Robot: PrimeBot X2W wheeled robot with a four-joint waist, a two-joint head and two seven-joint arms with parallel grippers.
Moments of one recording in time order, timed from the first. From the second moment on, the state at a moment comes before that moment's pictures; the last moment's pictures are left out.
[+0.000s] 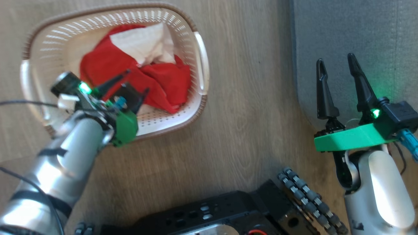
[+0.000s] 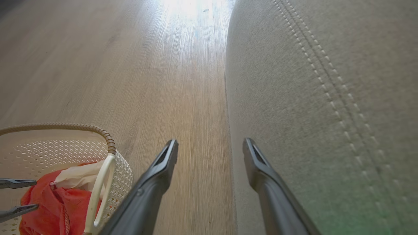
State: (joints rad) left arm -0.76 0.26 -0.61 0.81 0.07 -0.13 -0.25; right arm -0.28 -0.04 0.01 0.08 0.14 0.12 -0.26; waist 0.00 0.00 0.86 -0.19
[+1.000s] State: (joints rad) left arm -1.07 0.20 -0.74 1.24 0.04 -0.13 -0.25; right arm -0.21 -0.04 0.03 -0.05 0.09 0.13 -0.26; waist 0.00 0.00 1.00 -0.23
